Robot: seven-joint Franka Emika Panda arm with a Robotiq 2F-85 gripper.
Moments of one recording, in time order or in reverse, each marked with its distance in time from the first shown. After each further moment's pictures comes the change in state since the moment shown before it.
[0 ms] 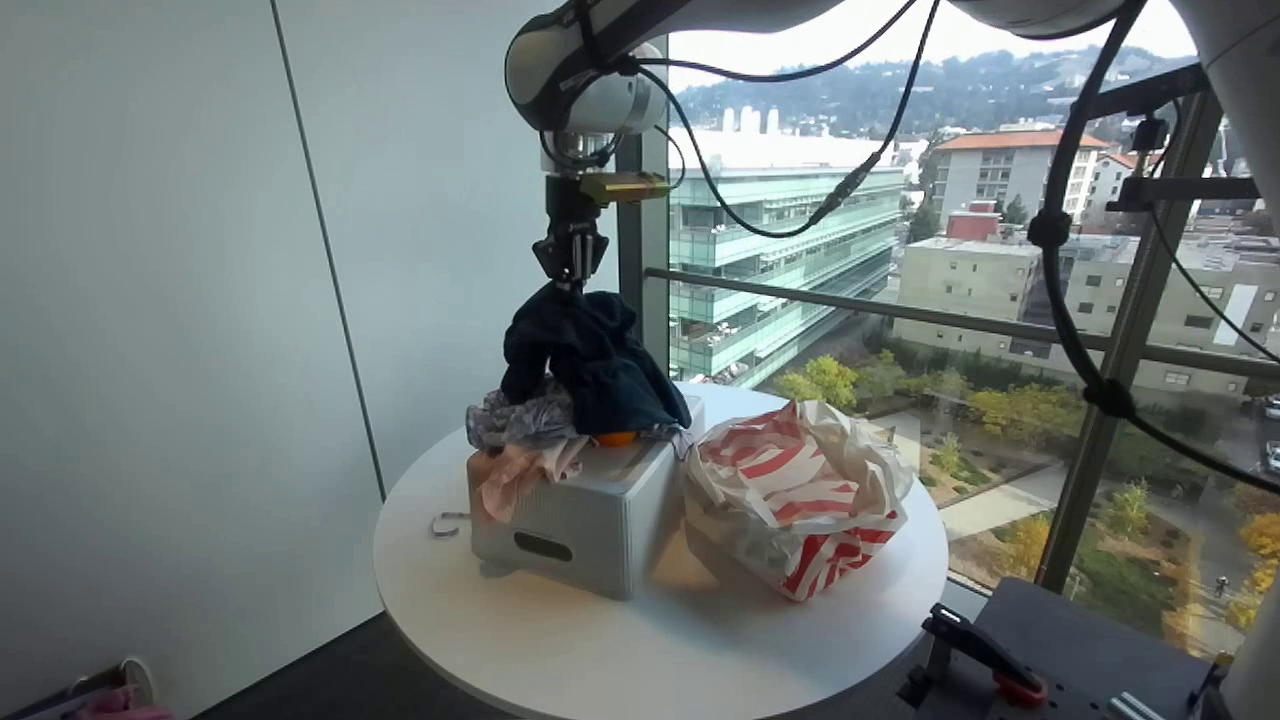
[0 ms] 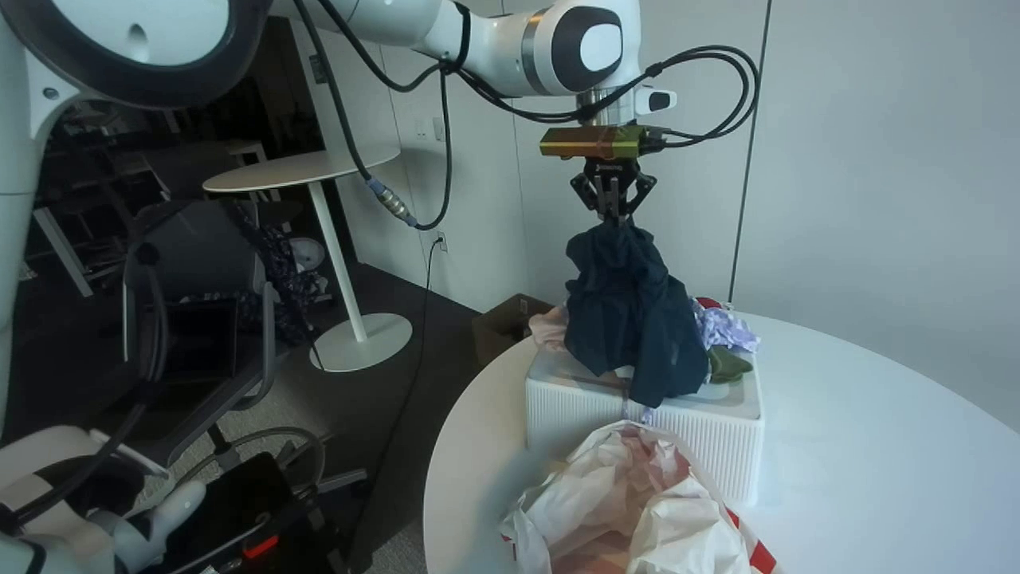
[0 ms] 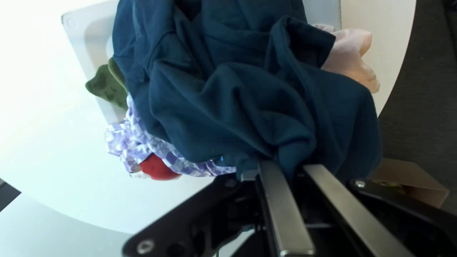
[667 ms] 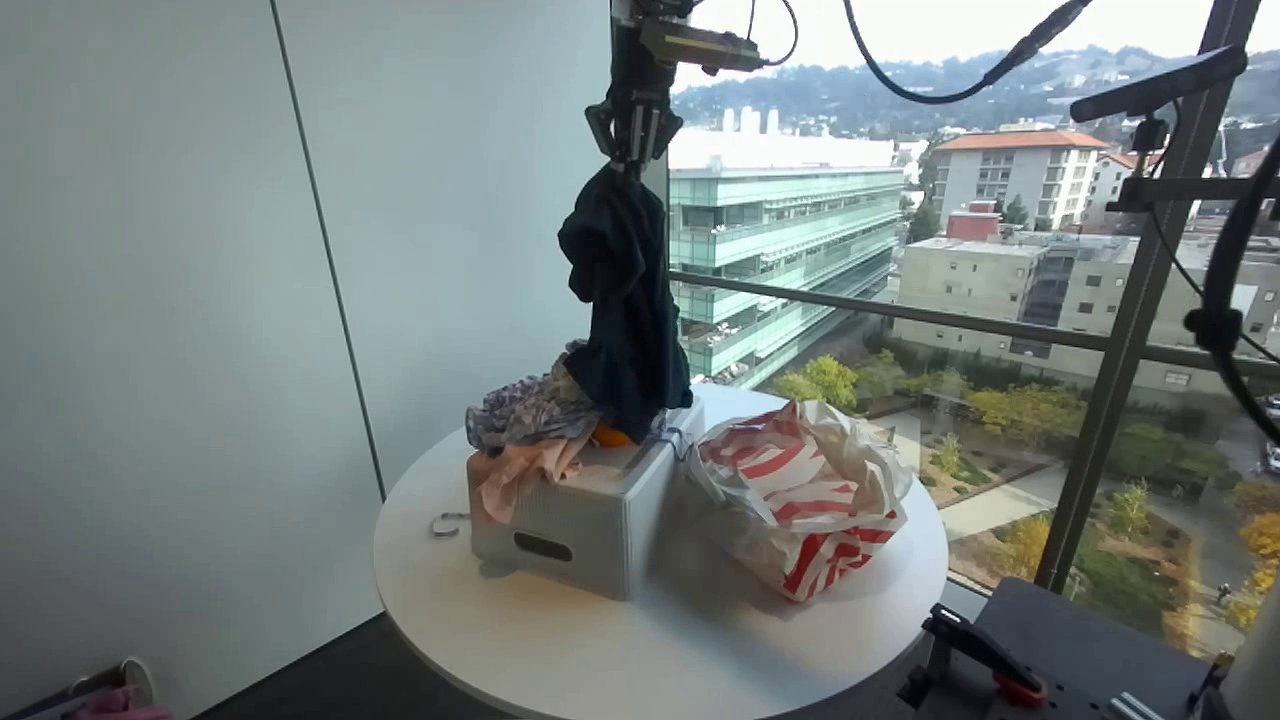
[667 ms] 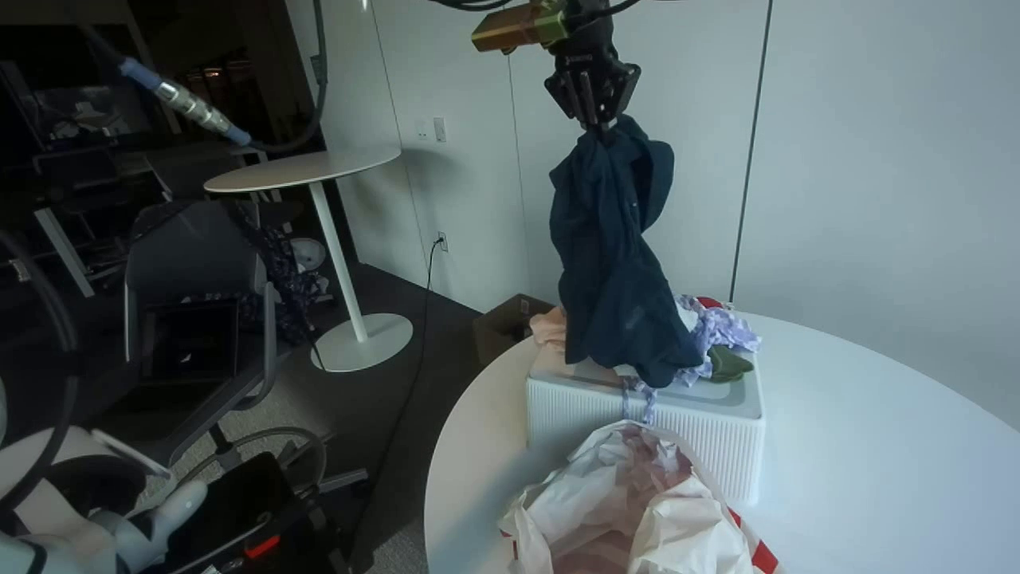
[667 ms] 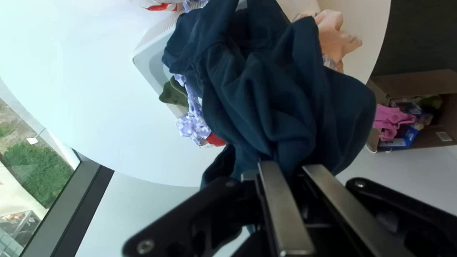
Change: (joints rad) arm -0.012 -0.477 -0.050 -0.360 0.001 0.079 0.241
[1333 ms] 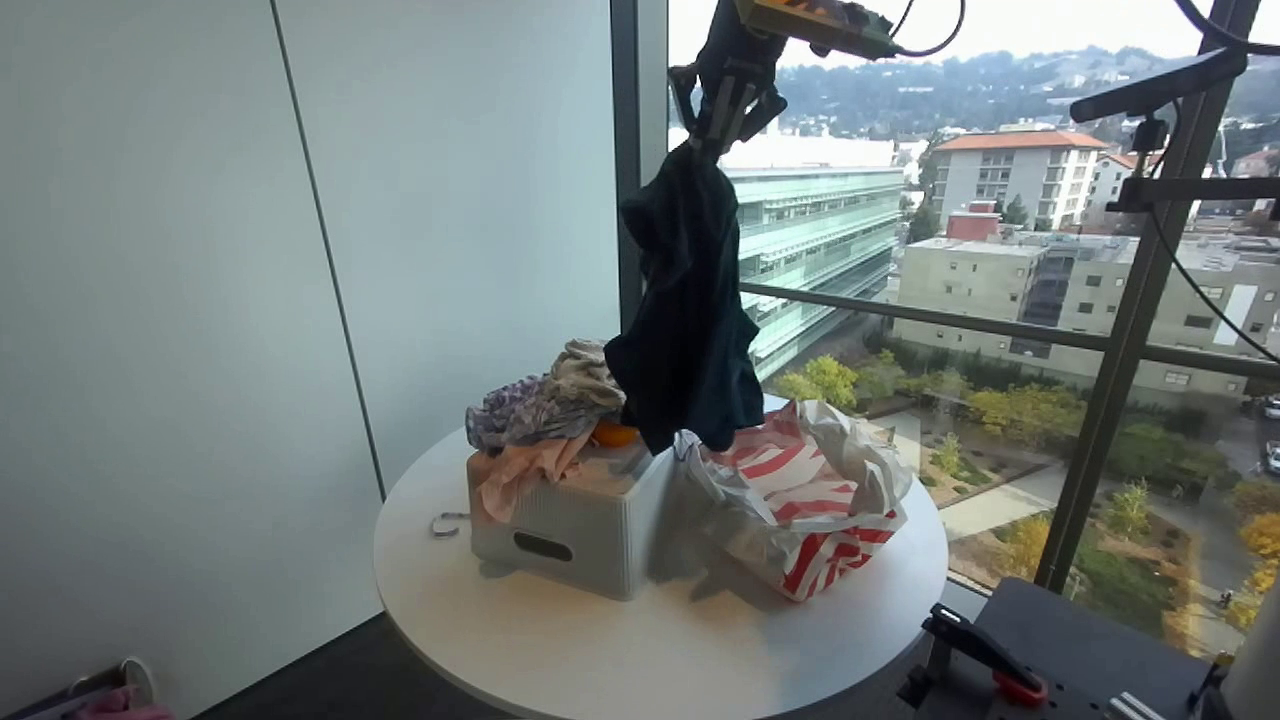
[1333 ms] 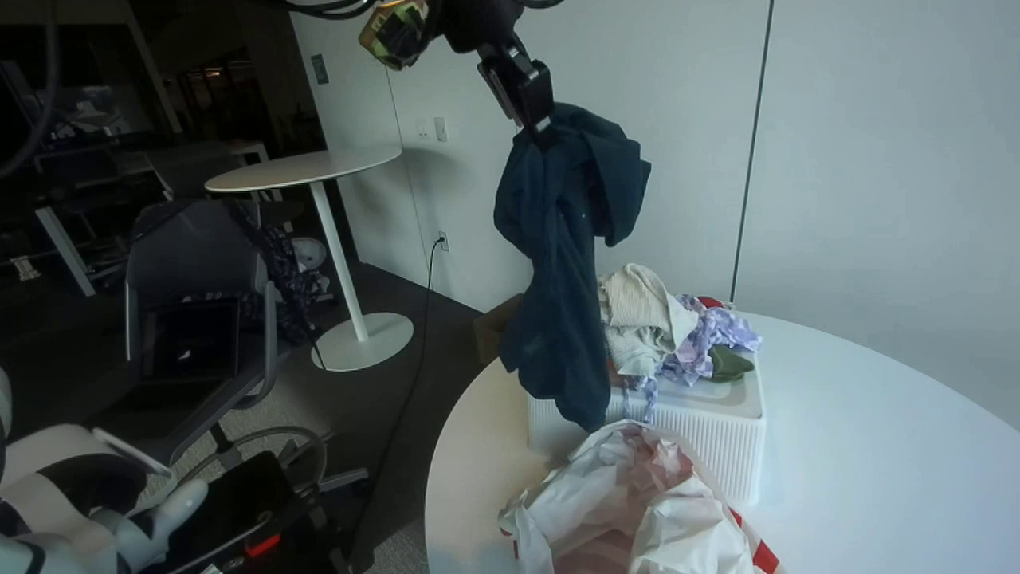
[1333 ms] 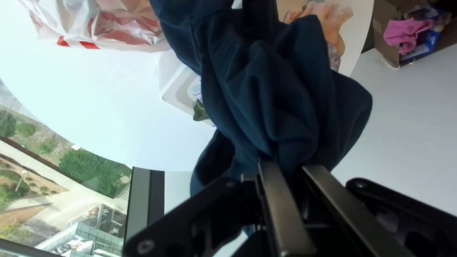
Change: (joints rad) arm -0.035 -0.495 -0.002 -0.558 -0.009 0.250 0.309
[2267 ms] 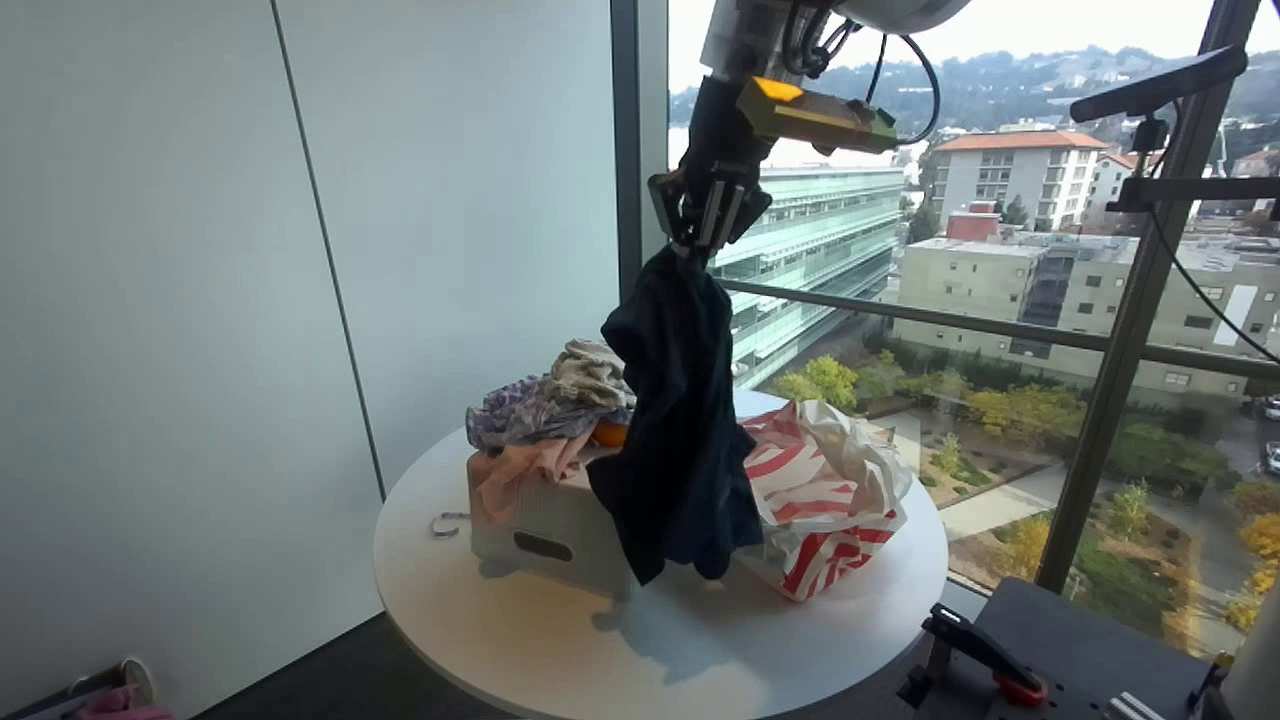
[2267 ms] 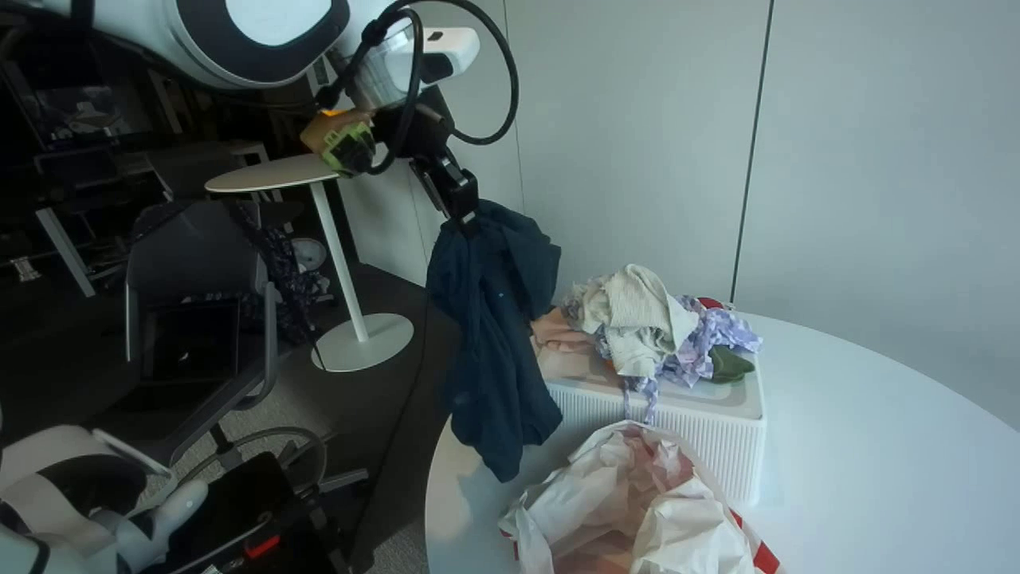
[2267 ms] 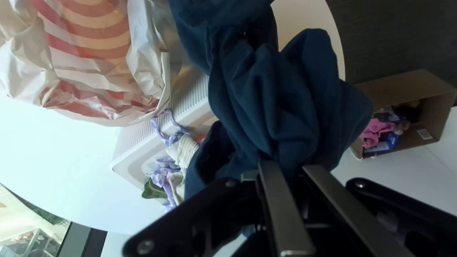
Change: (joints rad) arm 0.092 -0.059 0.060 -0.230 0.060 0.019 -0.120
